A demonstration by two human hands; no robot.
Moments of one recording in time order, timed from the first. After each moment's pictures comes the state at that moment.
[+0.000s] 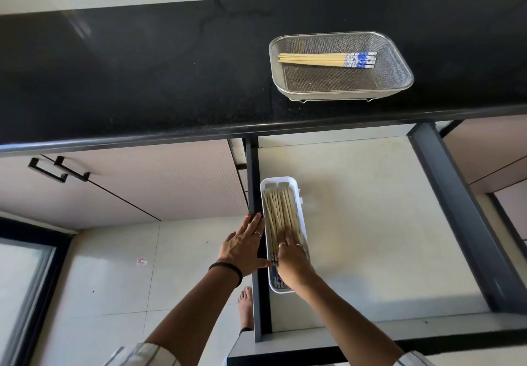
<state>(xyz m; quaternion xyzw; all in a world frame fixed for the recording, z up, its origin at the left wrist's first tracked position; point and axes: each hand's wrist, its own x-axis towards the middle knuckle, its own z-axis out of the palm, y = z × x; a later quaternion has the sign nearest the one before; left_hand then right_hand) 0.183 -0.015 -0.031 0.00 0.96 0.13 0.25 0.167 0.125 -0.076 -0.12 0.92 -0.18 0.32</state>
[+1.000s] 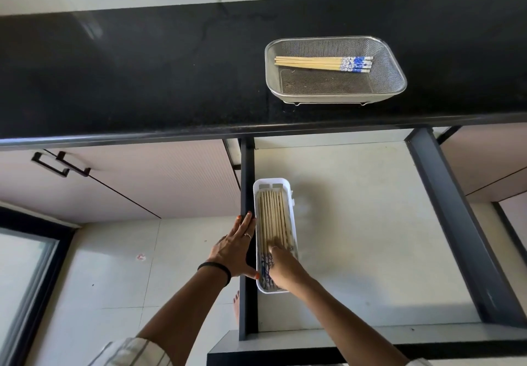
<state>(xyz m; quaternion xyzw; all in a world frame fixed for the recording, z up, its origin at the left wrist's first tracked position) 0.186 -0.010 -0.034 0.00 0.95 0.14 0.27 0.166 0.139 -0.059 -0.12 0.88 -0.25 0.39</state>
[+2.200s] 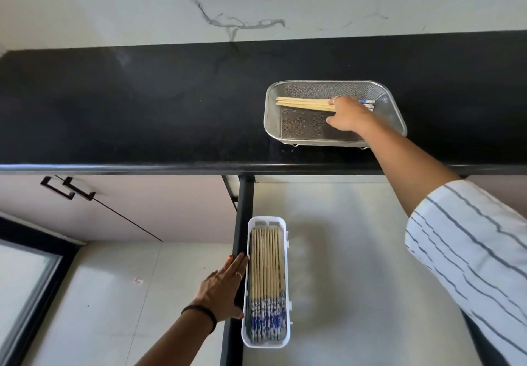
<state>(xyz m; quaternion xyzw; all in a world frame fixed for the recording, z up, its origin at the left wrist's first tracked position) 0.174 -0.004 -0.023 -0.03 0.96 0.12 0.26 -0.195 0.171 0.131 -0.17 0.97 -0.14 0.09</state>
